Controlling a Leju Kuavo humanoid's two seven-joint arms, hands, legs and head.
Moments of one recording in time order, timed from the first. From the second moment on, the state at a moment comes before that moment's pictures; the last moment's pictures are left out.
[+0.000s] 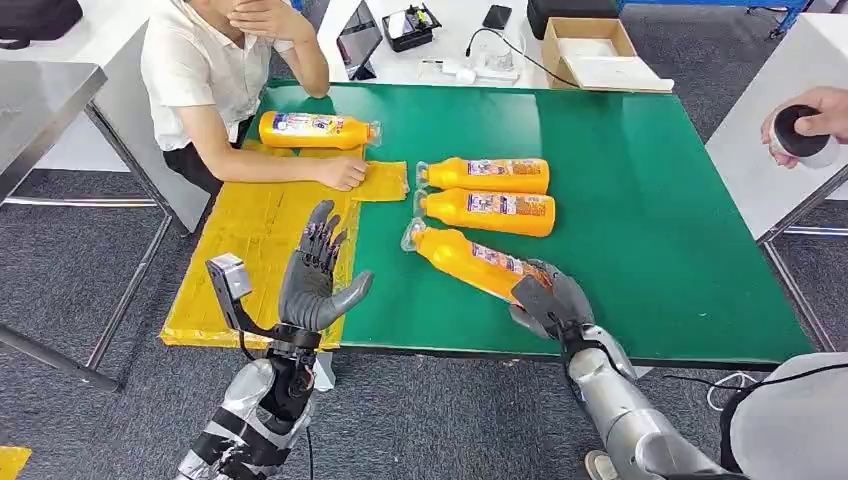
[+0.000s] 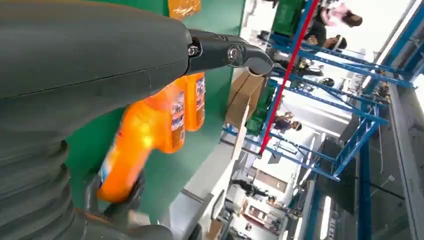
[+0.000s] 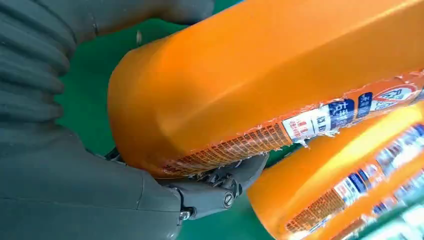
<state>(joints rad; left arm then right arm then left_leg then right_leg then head) -0.21 -0.16 -0.41 -1.30 0.29 -0.02 -0.34 -0.58 0.03 0.06 -0.38 0.81 -0.10 -0.49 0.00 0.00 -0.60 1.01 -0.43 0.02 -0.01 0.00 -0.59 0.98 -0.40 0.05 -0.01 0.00</state>
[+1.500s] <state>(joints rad) -0.09 -0.13 -0.52 -1.34 0.52 -0.04 -0.20 -0.29 0.24 0.40 -0.79 0.42 -0.16 -0.61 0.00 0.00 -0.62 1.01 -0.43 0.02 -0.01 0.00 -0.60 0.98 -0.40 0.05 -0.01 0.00</state>
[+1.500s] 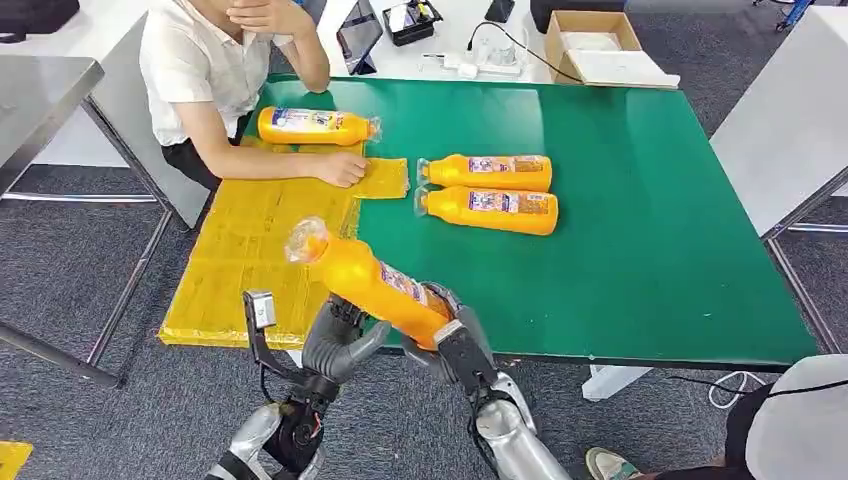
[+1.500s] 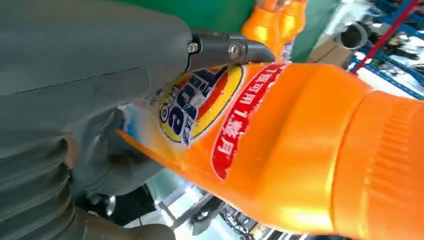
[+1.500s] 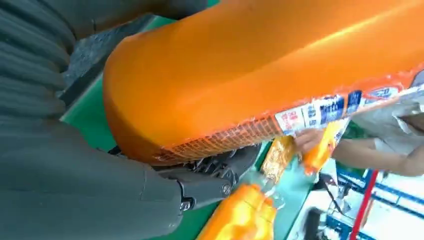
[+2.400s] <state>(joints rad) -0.12 -0.14 -0.52 -1.36 0.52 0.03 -0.23 -0.34 0.26 0.57 -0.70 0.43 -0.19 -0.64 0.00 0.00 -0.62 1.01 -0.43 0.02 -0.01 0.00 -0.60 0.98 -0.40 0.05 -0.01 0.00</state>
